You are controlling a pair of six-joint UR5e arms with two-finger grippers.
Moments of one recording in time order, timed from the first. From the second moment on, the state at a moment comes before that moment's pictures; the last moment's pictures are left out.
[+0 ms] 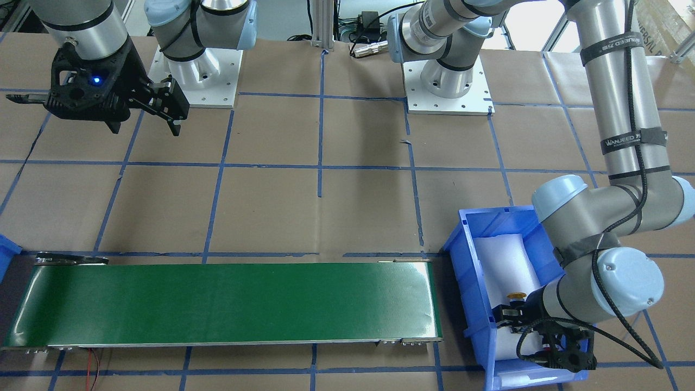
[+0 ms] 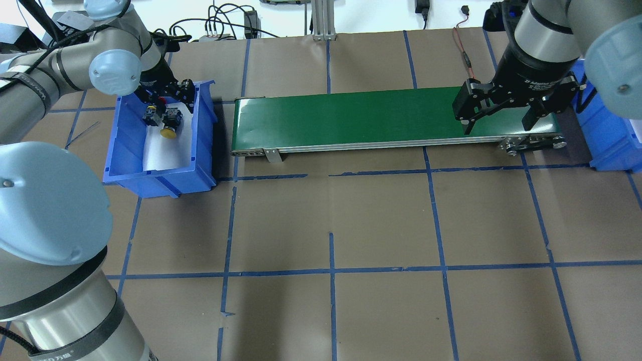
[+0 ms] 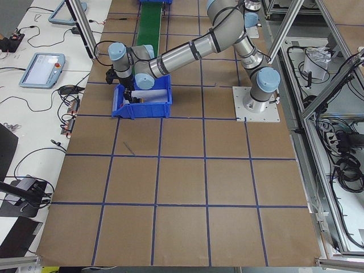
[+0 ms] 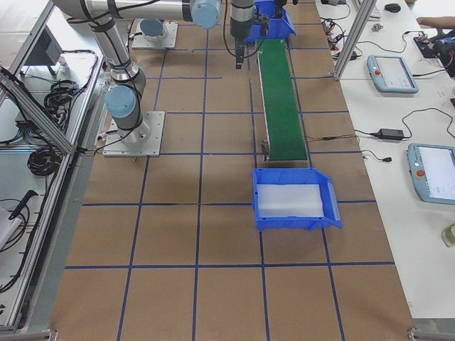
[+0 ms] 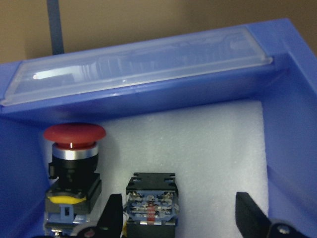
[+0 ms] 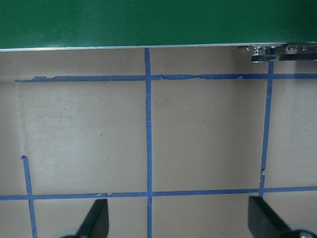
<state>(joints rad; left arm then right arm) -1.38 -2.23 -1.34 -1.16 1.58 0.25 1.53 -1.62 1.64 -1.57 -1.61 -0.04</state>
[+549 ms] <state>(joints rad) -1.37 -2.23 -1.34 -1.16 1.57 0.25 1.53 -1.63 1.64 -1.57 -1.61 -0.04</state>
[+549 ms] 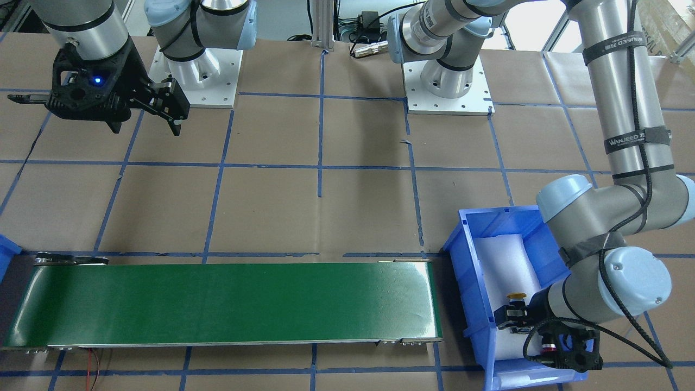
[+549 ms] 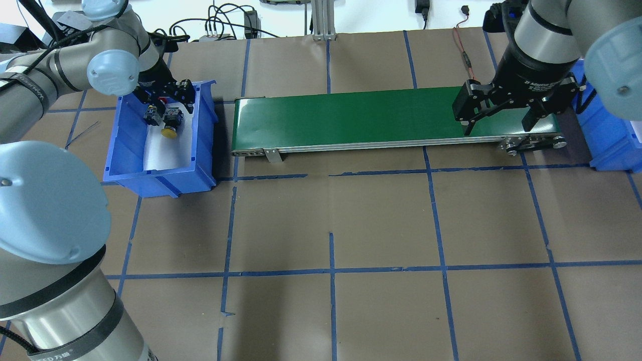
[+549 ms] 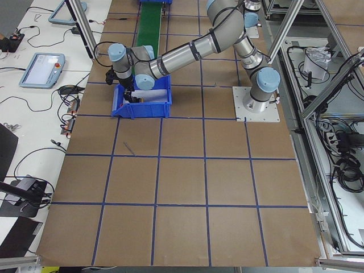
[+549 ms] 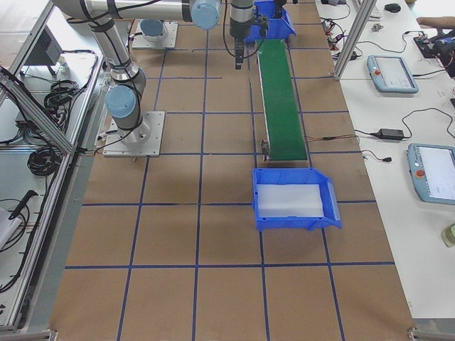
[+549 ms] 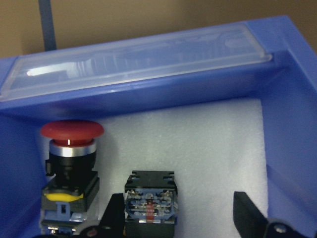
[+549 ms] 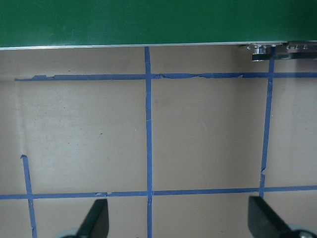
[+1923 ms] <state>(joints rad) -1.35 -2.24 -1.35 -1.15 1.57 0.26 1.53 -1.64 1.67 -1.57 -1.61 -0.04</state>
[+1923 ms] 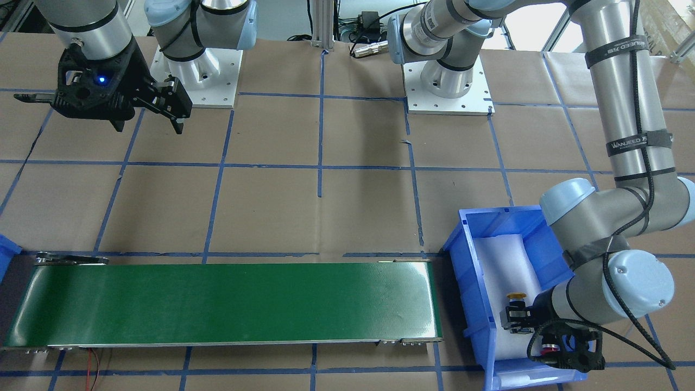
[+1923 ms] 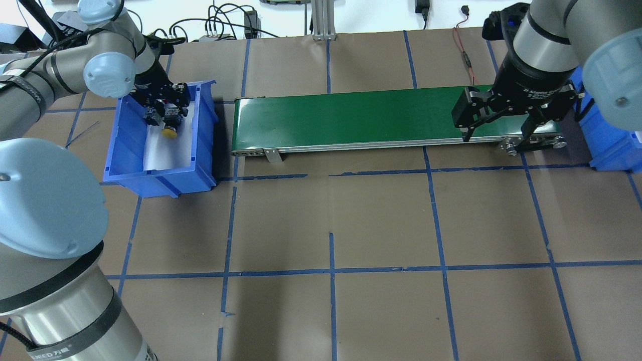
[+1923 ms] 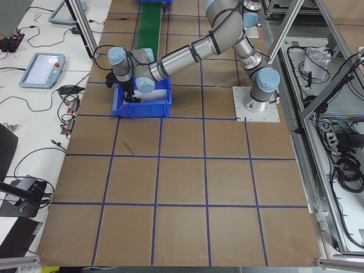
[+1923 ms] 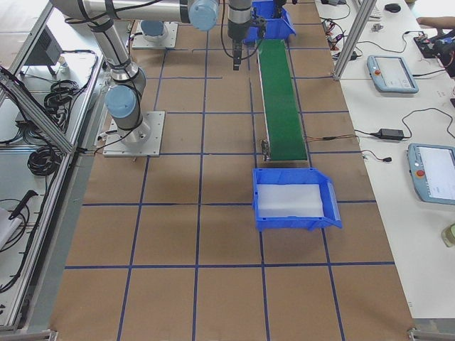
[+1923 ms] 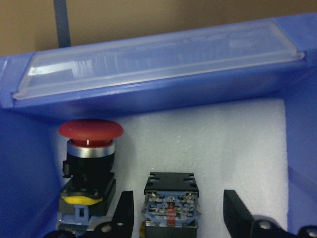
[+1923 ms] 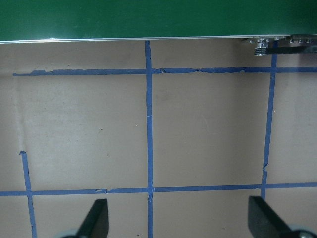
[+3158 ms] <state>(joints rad) -1.37 -2.06 -1.33 -1.30 1.61 0.25 1.53 -1.64 1.67 -1.57 -1.61 -0.04</state>
